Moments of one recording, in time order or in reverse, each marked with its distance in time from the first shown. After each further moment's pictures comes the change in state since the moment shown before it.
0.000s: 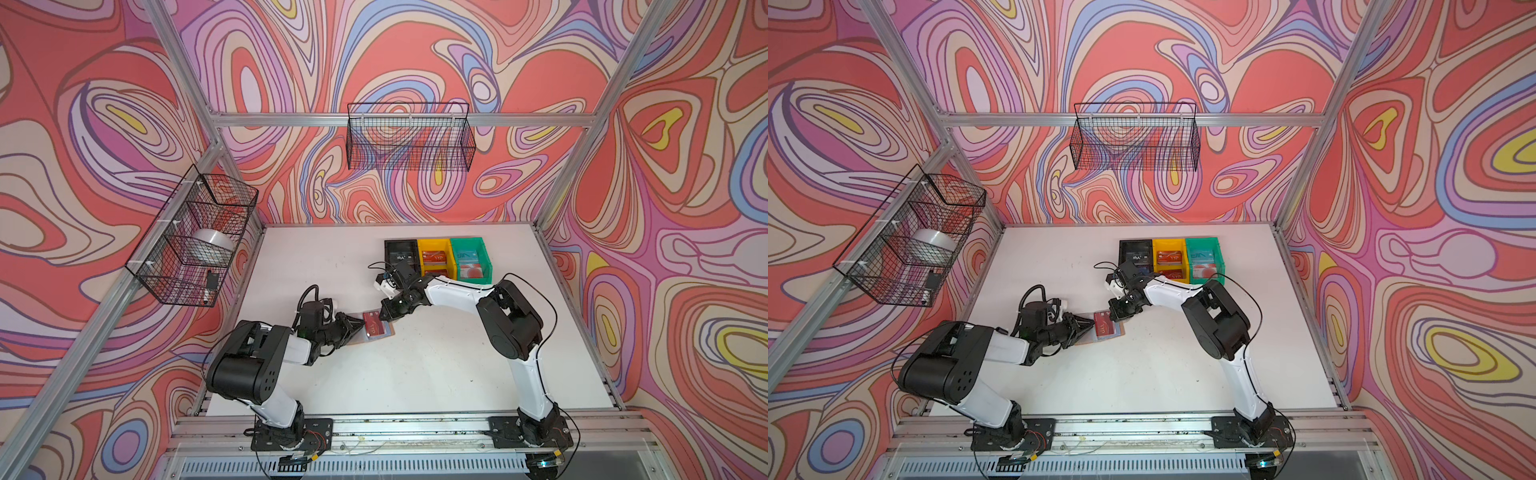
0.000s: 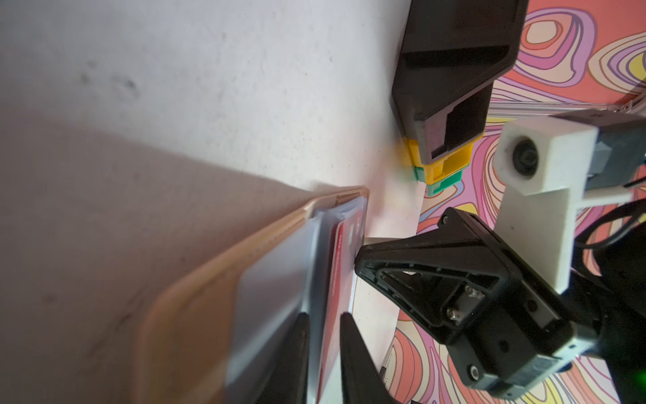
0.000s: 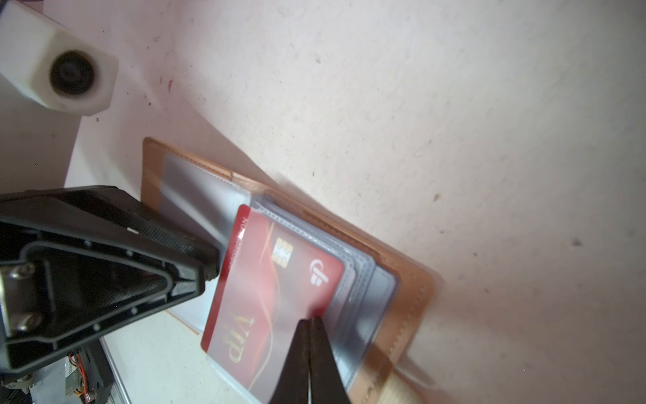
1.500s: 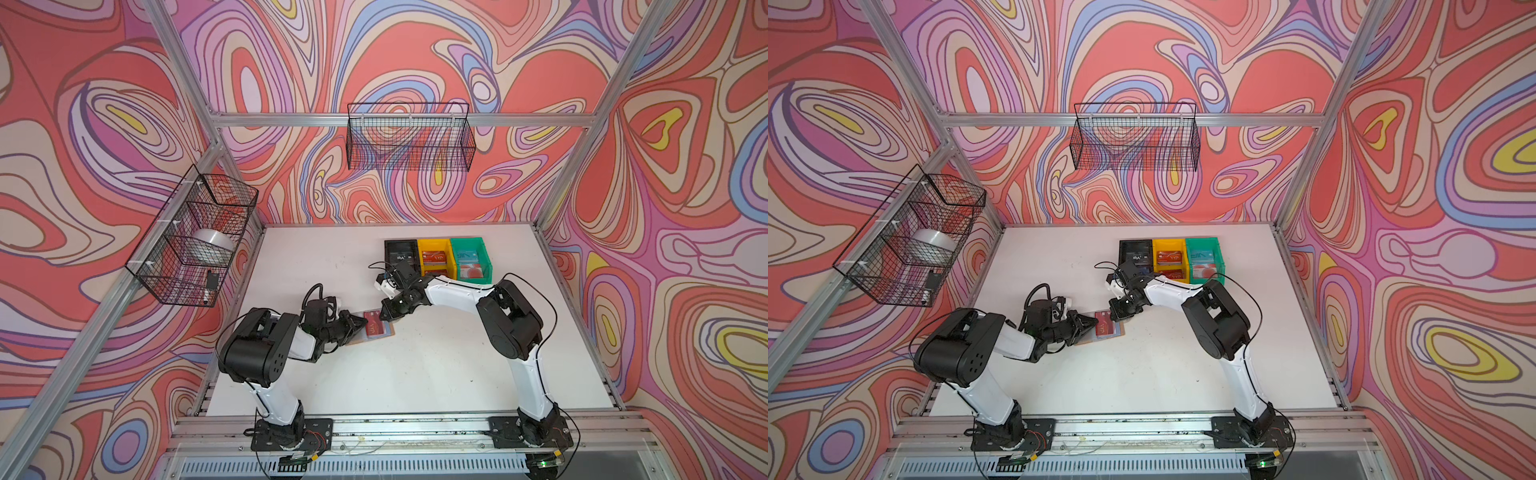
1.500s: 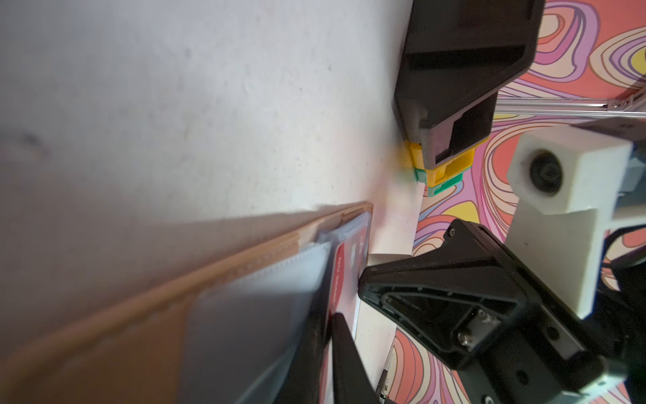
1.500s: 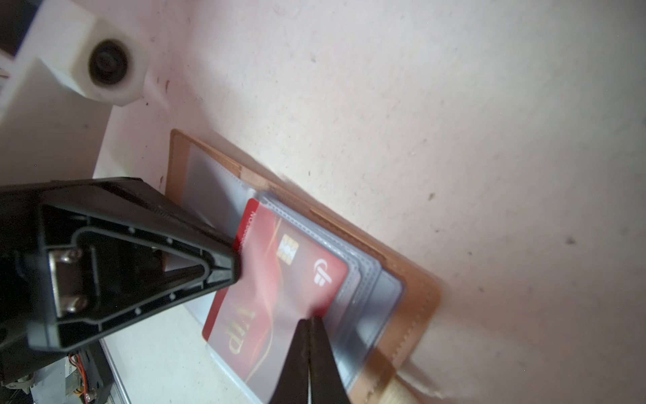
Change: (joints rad) left arm -0.020 0.121 0.034 0.107 0.006 -0.015; right arm -0.002 0.003 0.000 -0.003 -0.002 -0.001
